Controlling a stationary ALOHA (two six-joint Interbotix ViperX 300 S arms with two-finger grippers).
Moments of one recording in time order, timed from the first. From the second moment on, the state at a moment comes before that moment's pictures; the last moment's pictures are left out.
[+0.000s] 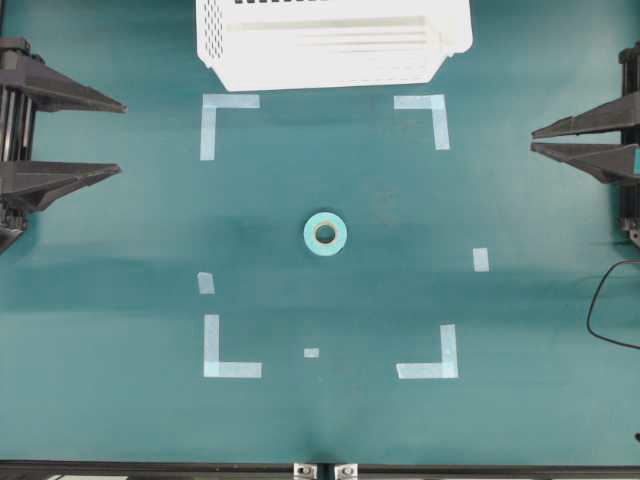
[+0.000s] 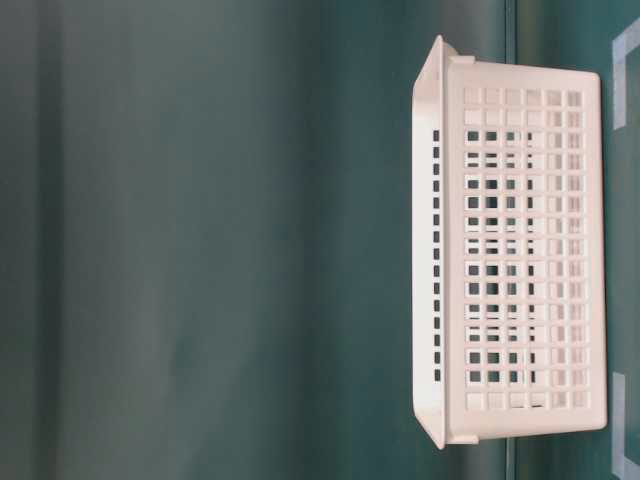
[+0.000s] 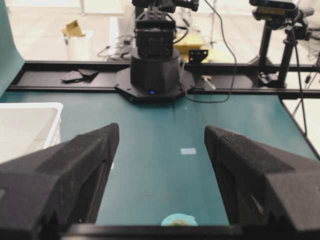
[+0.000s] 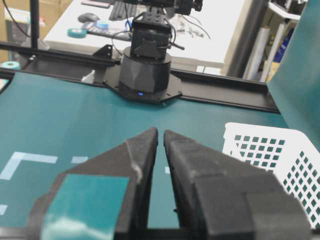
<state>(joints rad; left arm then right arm) 0.00 -0.97 1.18 0.00 -0.29 0.00 0.00 -0.97 1.19 0.00 -0.29 0.00</state>
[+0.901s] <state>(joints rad) -0.03 -1.06 1.25 -0.03 -0.24 0.00 -0.01 -0.96 1.21 0.00 -0.29 0.17</state>
